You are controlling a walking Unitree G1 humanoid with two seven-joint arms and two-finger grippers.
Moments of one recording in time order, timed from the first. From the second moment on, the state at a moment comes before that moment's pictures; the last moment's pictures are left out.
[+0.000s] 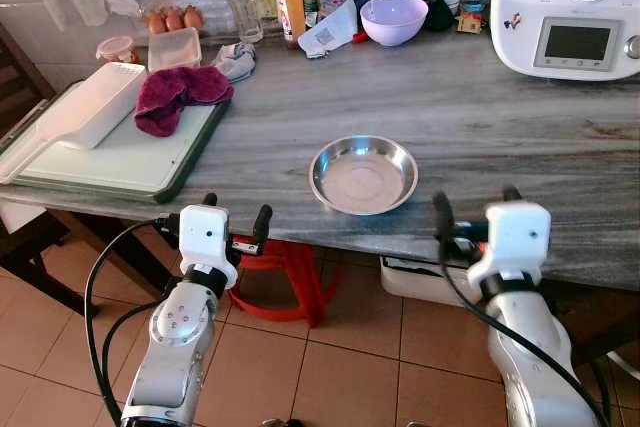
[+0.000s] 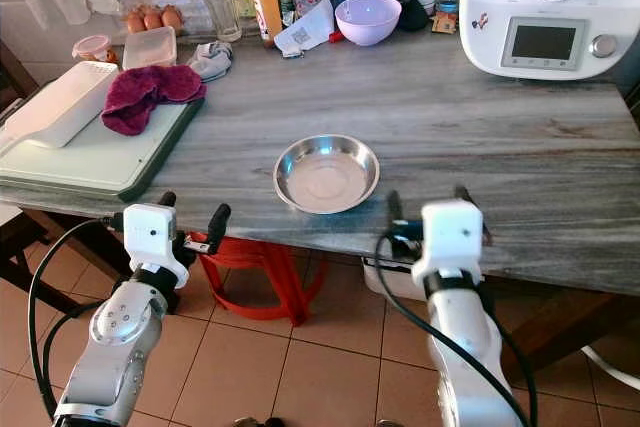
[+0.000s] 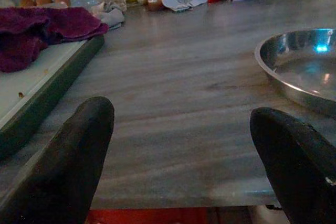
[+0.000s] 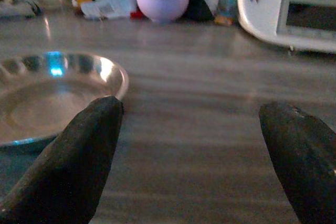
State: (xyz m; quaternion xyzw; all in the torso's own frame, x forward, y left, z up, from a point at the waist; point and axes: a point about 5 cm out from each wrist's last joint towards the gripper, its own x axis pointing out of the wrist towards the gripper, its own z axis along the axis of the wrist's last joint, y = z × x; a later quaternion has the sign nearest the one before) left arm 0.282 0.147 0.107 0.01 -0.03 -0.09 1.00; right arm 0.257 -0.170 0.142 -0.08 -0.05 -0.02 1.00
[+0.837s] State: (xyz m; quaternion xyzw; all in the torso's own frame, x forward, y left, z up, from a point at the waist) left arm 0.284 0.147 0.102 0.03 -0.01 -0.06 1.00; right arm 0.266 -0.168 0.136 0.01 -0.01 -0.03 1.00
